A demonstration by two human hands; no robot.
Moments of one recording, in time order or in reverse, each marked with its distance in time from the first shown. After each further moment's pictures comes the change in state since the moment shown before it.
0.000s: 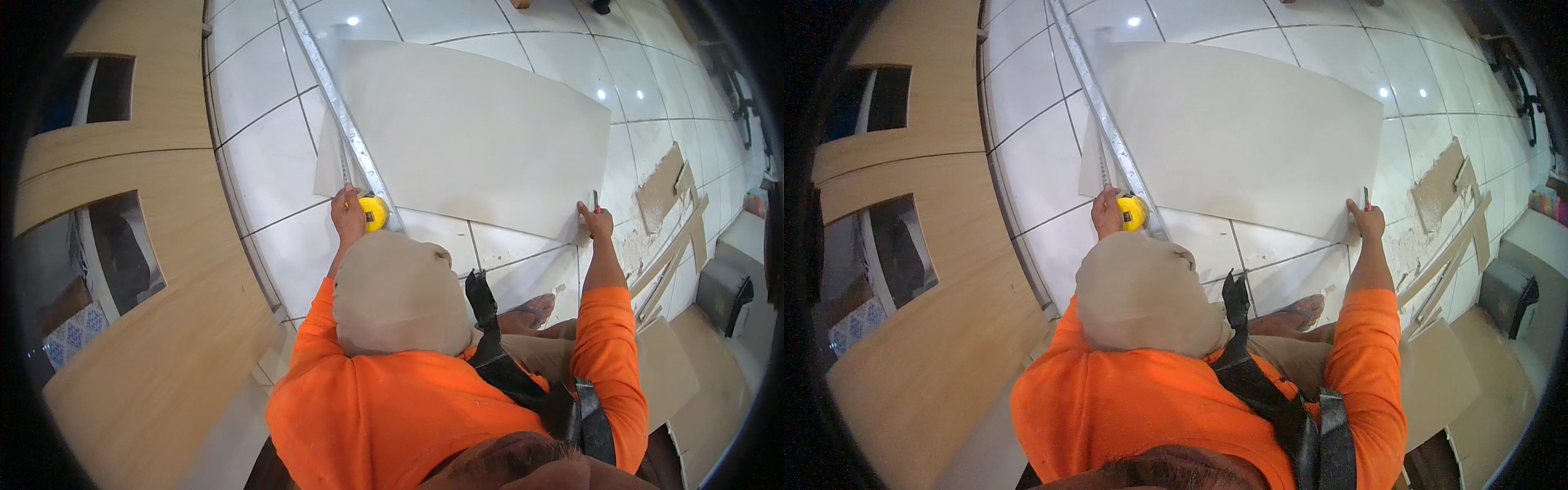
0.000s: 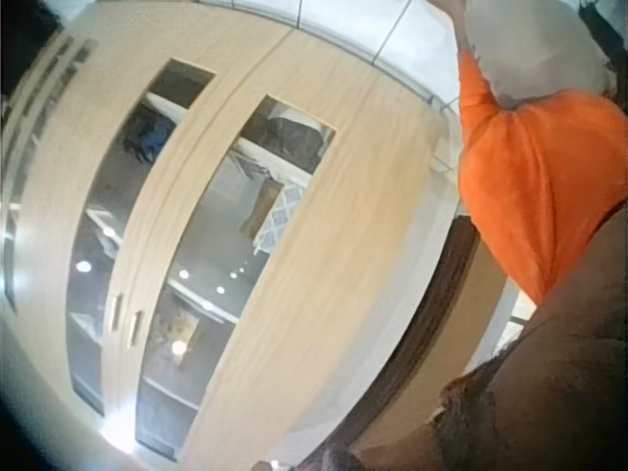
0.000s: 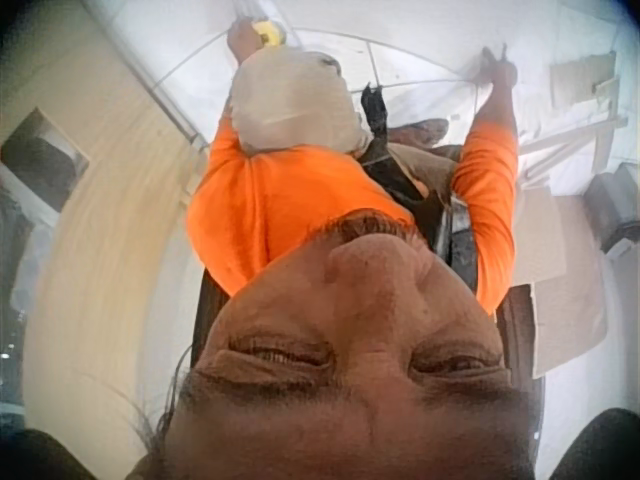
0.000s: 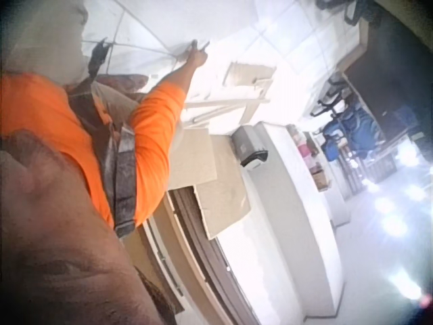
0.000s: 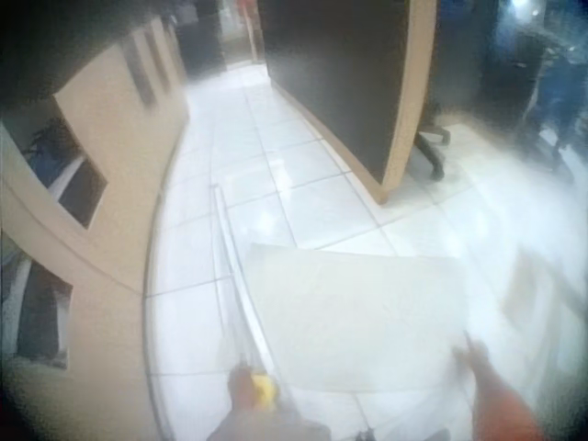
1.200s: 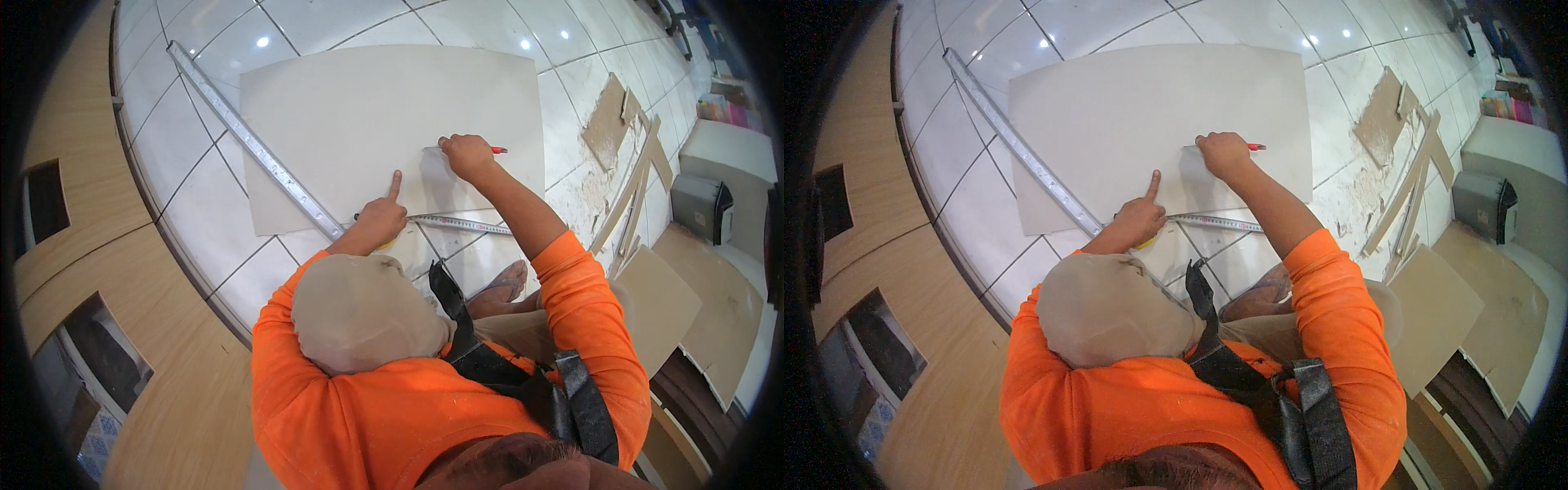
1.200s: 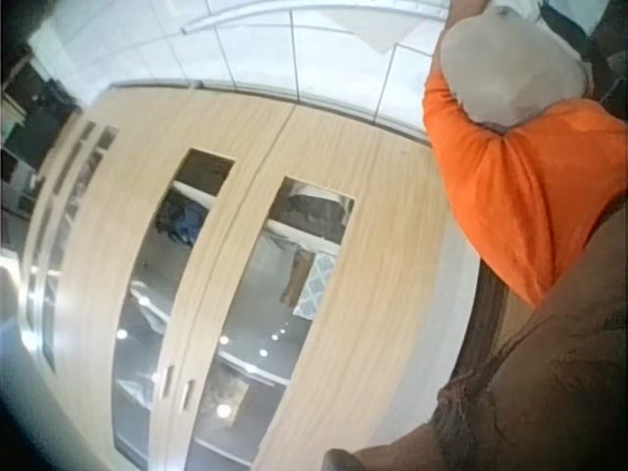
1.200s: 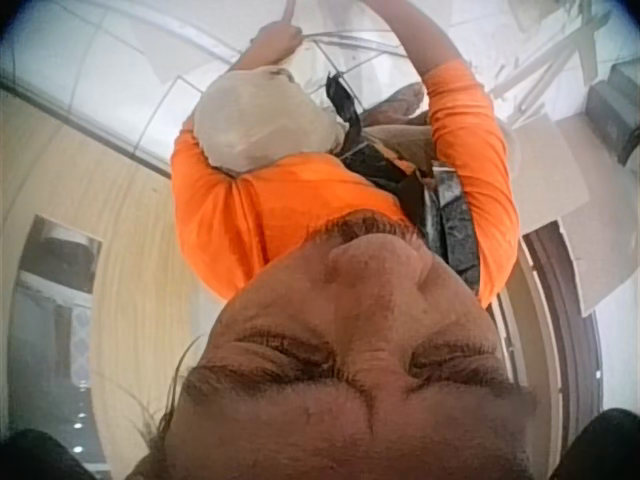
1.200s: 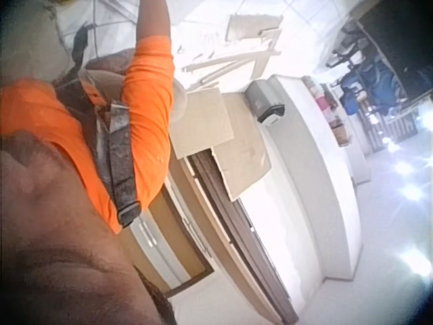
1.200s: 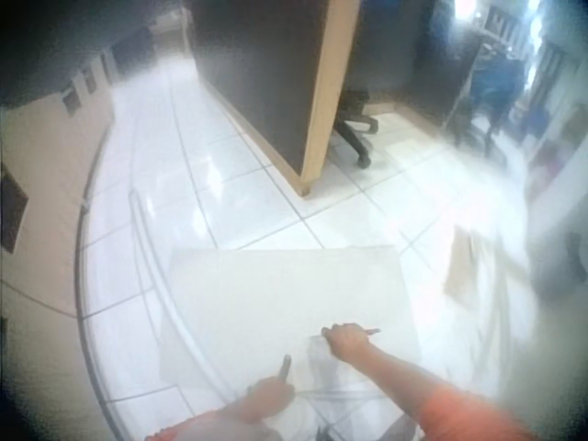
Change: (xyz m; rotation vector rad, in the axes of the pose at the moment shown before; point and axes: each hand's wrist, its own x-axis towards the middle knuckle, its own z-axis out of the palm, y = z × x) left_hand -0.064 0.102 0.124 0.932 -1.330 0.868; right_hand -0.109 -0.221 0.009 -0.529 -0.108 -0.906
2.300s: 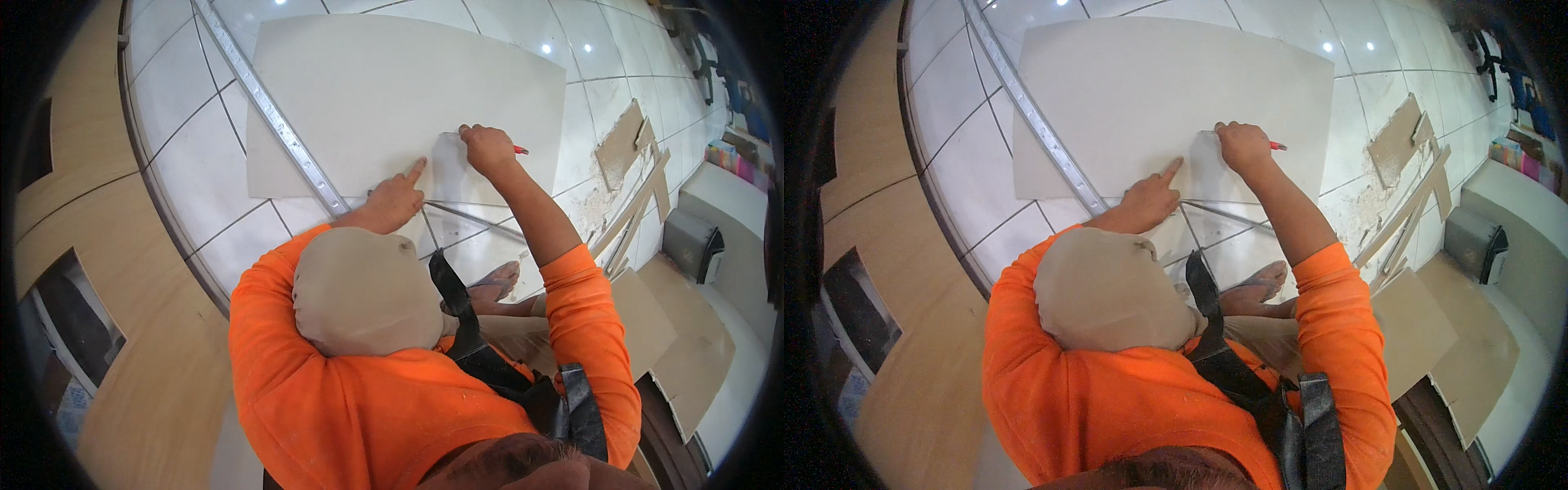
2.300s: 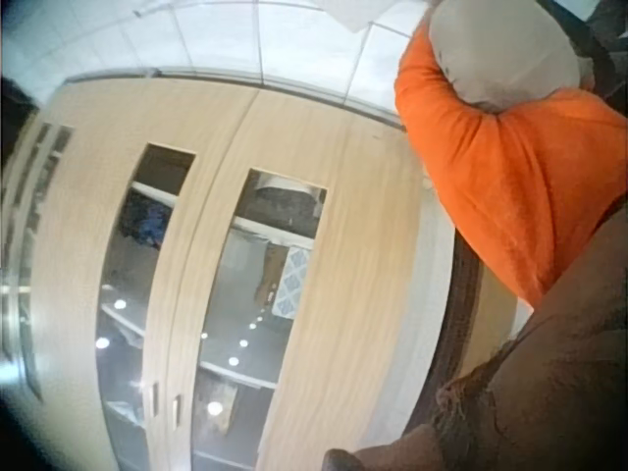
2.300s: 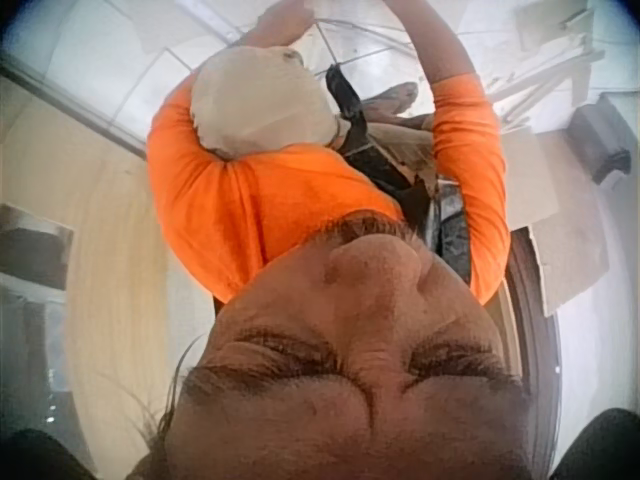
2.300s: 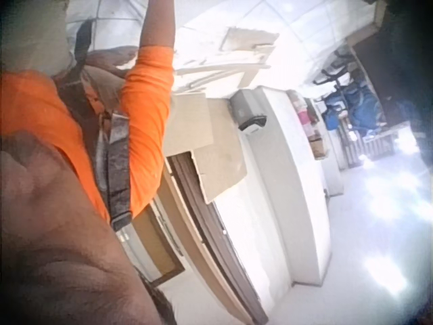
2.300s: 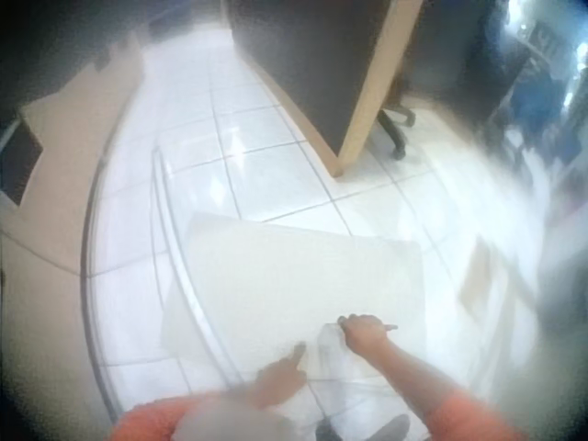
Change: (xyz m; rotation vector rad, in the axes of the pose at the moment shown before) left_hand -0.004 0.011 0.004 -0.029 0.153 0.067; right_hand -0.001 -0.005 -0.006 -0.053 0.037 -0.028
